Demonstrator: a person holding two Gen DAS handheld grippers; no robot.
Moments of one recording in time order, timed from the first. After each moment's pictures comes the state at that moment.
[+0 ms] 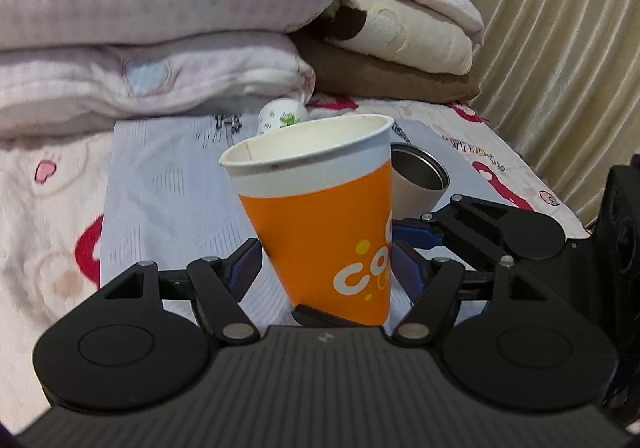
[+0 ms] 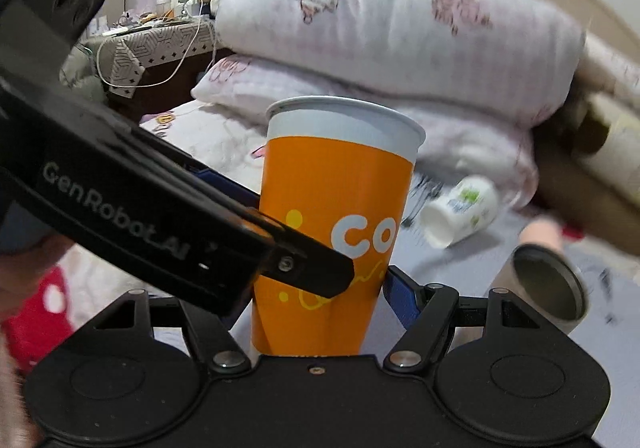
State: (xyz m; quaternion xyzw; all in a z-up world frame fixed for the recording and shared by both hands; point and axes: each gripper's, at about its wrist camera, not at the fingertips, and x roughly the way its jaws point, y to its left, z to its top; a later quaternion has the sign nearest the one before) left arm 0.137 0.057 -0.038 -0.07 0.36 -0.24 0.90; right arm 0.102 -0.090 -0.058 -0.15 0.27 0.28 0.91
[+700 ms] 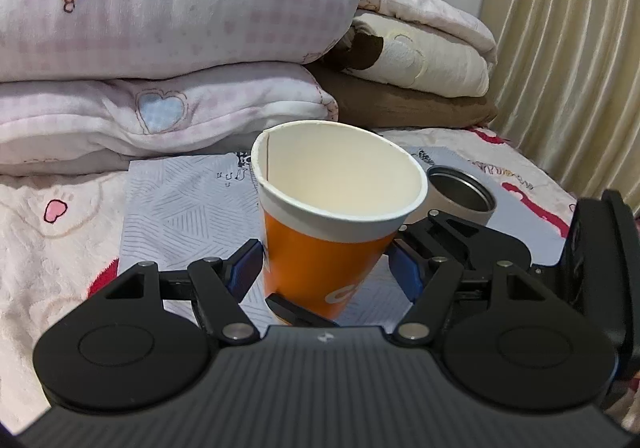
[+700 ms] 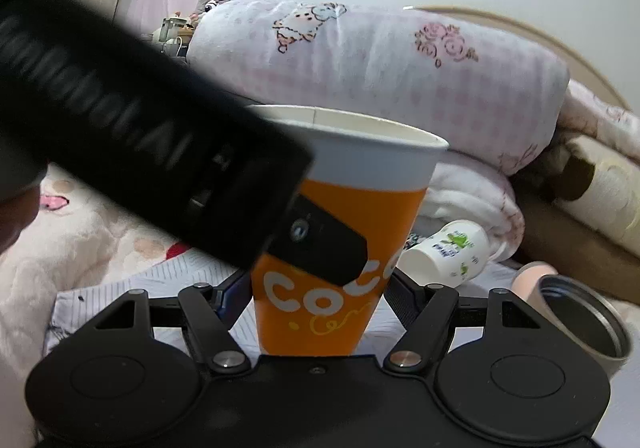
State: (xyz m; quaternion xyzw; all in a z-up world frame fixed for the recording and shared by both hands) left arm 0.157 0.061 -0.063 -0.05 0.30 -0.22 0.93; right arm 0.144 -0.078 -0.108 -0.13 0.18 0.25 0.94
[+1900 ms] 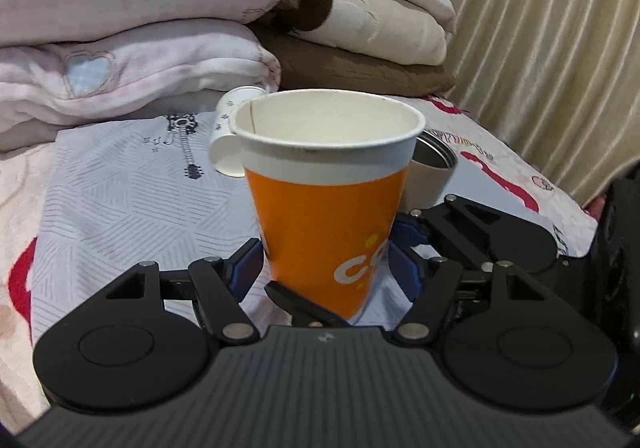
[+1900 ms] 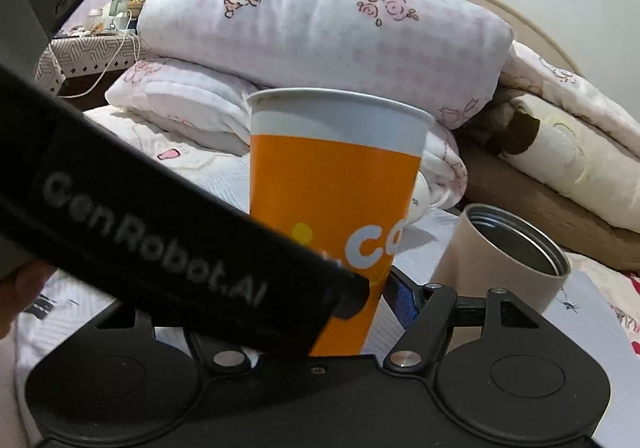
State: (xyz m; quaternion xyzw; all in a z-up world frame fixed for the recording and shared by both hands) left arm 0.165 0.021 -0.097 -0.05 0.33 -0.29 0.90; right arm 0.120 -0.100 -0.118 -0.14 0.22 0.16 0.95
